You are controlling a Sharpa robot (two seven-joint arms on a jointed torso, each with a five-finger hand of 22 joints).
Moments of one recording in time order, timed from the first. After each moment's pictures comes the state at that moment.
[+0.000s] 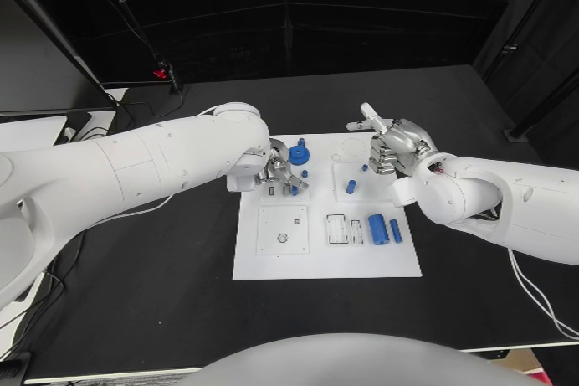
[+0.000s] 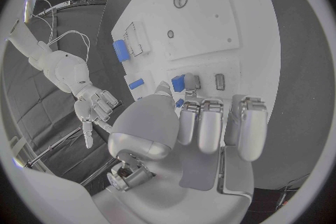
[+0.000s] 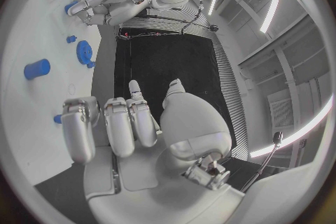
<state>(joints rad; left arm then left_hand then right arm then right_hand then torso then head) 1.41 -0.28 -0.24 1.05 -0.86 0.34 -0.50 1.20 0.26 -0.26 0.29 0.28 0.73 0.07 0.78 0.64 1.46 0.02 1.58 1.32 1.46 -0.01 1.57 1.31 0.01 1.47 0.11 1.57 1.31 1.17 -0.97 -0.08 1.59 -0.08 -0.39 0.36 1.06 0.19 -0.29 0.29 0.17 0.64 0.18 0.41 0.09 1.47 0.14 1.57 1.31 1.47 0.07 1.57 1.31 0.01 1.46 0.18 1.57 1.31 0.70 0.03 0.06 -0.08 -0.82</state>
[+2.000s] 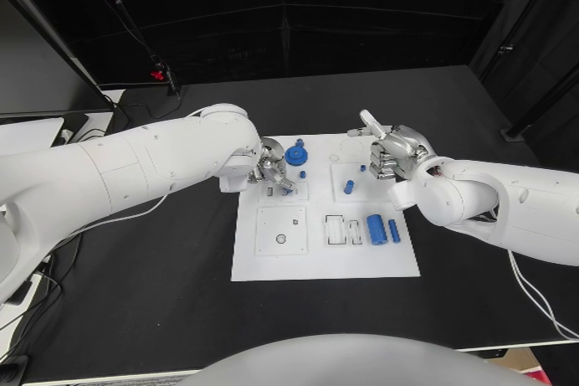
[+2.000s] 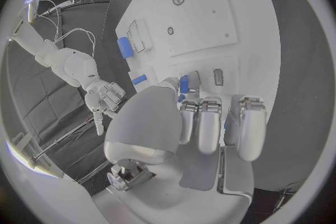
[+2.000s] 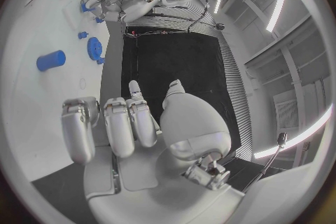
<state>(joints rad) 1.41 -0.31 -0.24 1.06 -0.87 0.32 -0.41 1.39 0.10 0.18 0.35 0.45 0.81 0.09 0.61 0.78 1.46 0.01 1.57 1.31 1.47 -0.04 1.57 1.31 0.01 1.47 0.09 1.57 1.31 1.15 -0.97 -0.08 1.57 -0.08 -0.39 0.32 1.06 0.20 -0.30 0.29 0.17 0.63 0.18 0.42 0.08 1.47 0.14 1.57 1.31 1.47 0.08 1.57 1.31 0.01 1.47 0.18 1.57 1.31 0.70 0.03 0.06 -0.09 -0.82</state>
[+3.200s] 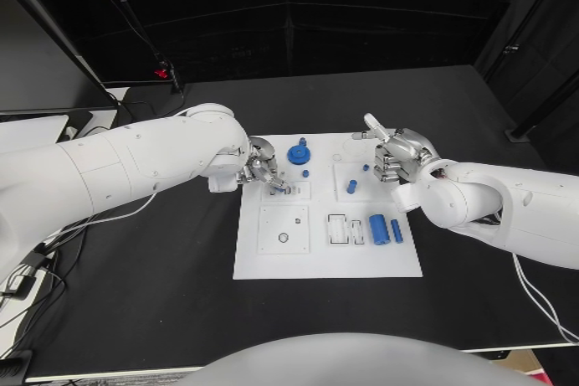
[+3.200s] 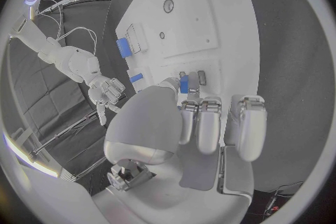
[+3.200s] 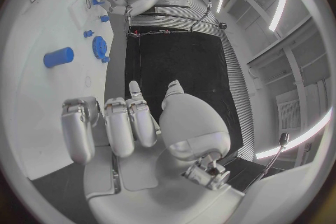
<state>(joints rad) 1.41 -0.38 -0.24 1.09 -0.86 0.32 -0.40 1.39 0.10 0.19 0.36 0.44 0.81 0.09 0.60 0.79 1.46 0.01 1.57 1.31 1.47 -0.03 1.57 1.31 0.01 1.47 0.09 1.57 1.31 1.14 -0.97 -0.08 1.56 -0.08 -0.39 0.31 1.07 0.21 -0.30 0.29 0.19 0.62 0.17 0.42 0.08 1.47 0.14 1.57 1.31 1.47 0.08 1.57 1.31 0.01 1.47 0.19 1.57 1.31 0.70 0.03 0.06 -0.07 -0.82</state>
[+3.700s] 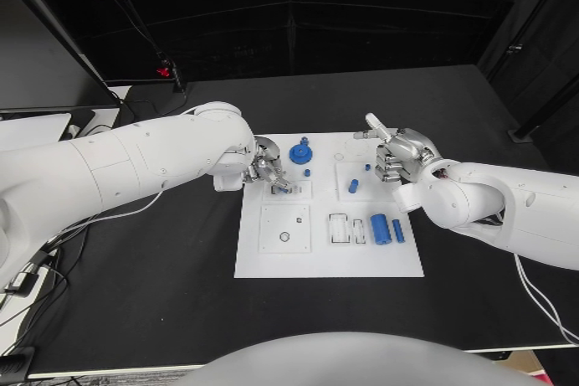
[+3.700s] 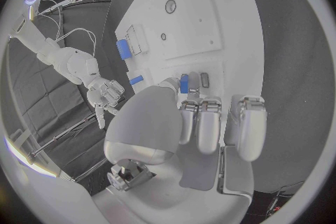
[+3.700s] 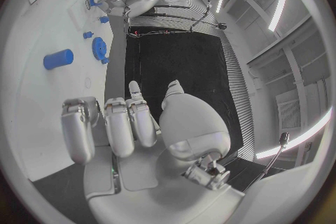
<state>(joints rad) 1.41 -0.36 -0.24 1.08 -0.86 0.34 -0.41 1.39 0.10 0.19 0.36 0.44 0.81 0.09 0.60 0.79 1.46 0.01 1.57 1.31 1.47 -0.03 1.57 1.31 0.01 1.47 0.09 1.57 1.31 1.14 -0.97 -0.08 1.56 -0.08 -0.39 0.31 1.07 0.21 -0.30 0.29 0.19 0.62 0.18 0.42 0.08 1.47 0.14 1.57 1.31 1.47 0.08 1.57 1.31 0.01 1.47 0.19 1.57 1.31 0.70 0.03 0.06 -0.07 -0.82</state>
